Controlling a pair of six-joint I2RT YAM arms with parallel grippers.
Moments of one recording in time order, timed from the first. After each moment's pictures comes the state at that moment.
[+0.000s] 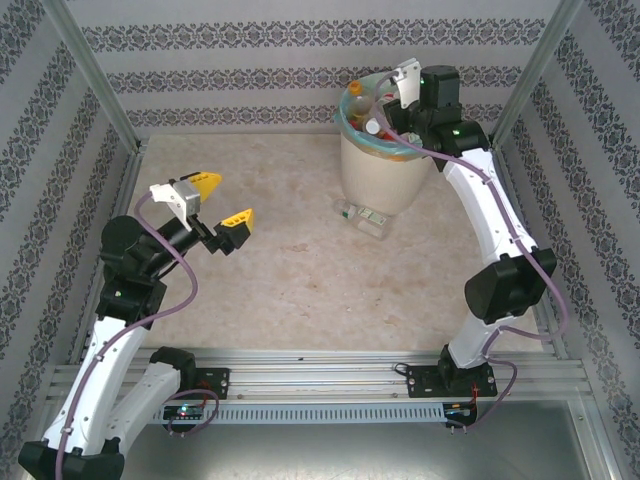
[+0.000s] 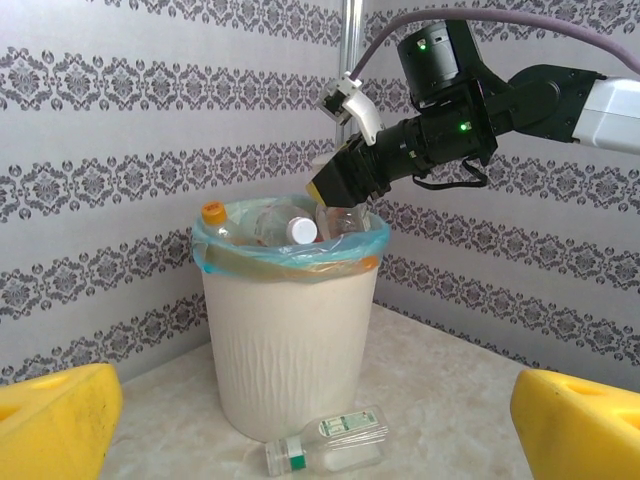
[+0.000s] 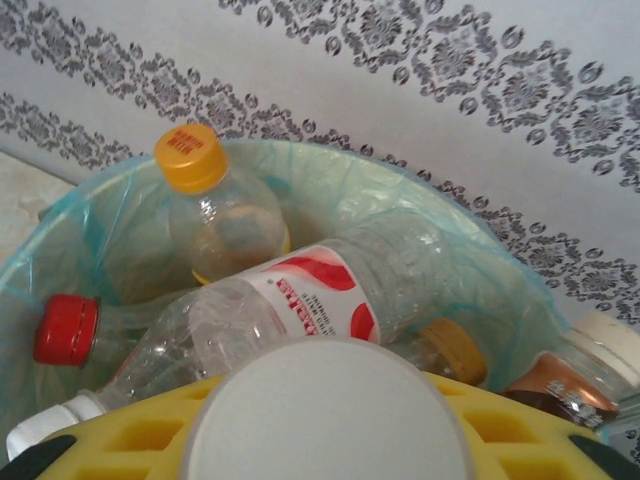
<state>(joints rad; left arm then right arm) -0.17 0.72 0.83 0.05 0.63 -0.10 0.22 1.75 1.91 -0.58 0.04 -0.27</state>
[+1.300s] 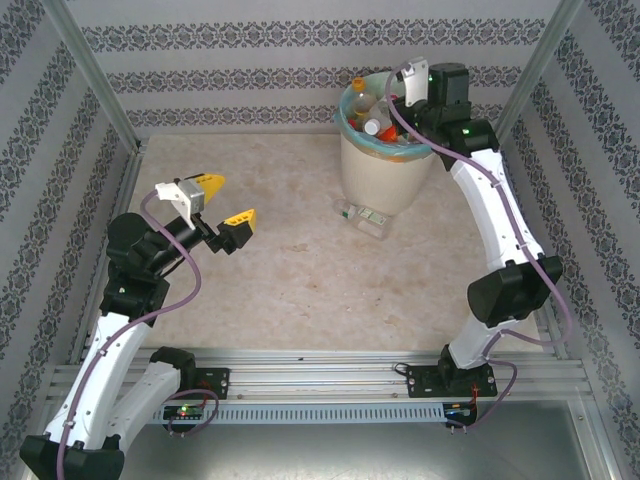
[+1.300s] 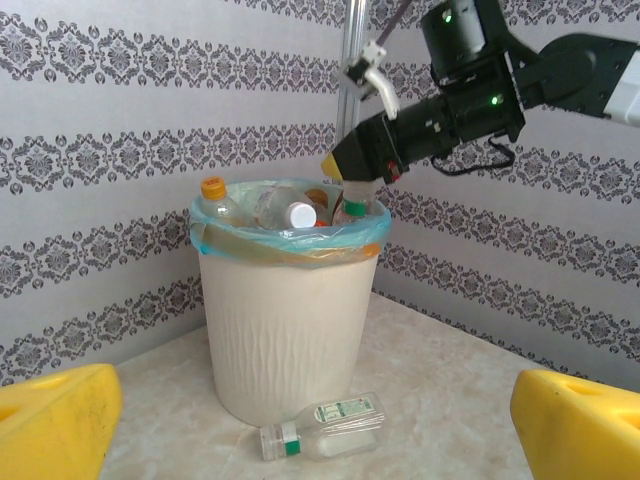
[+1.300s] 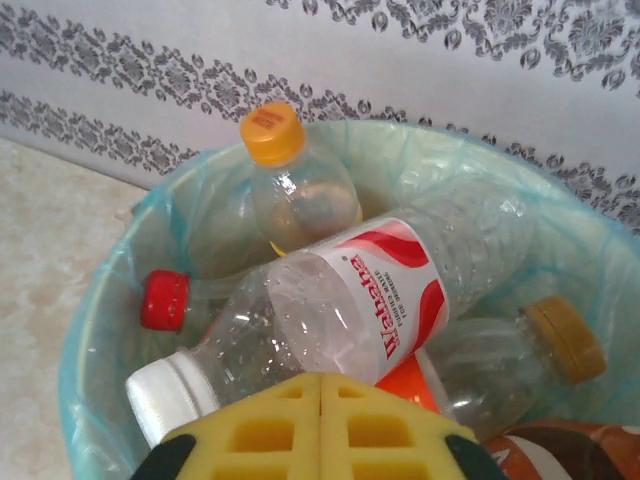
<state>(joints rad) -0.17 0.74 0.81 0.05 0.64 -0.11 0.20 1.71 1.87 -0.62 -0.10 -0.10</state>
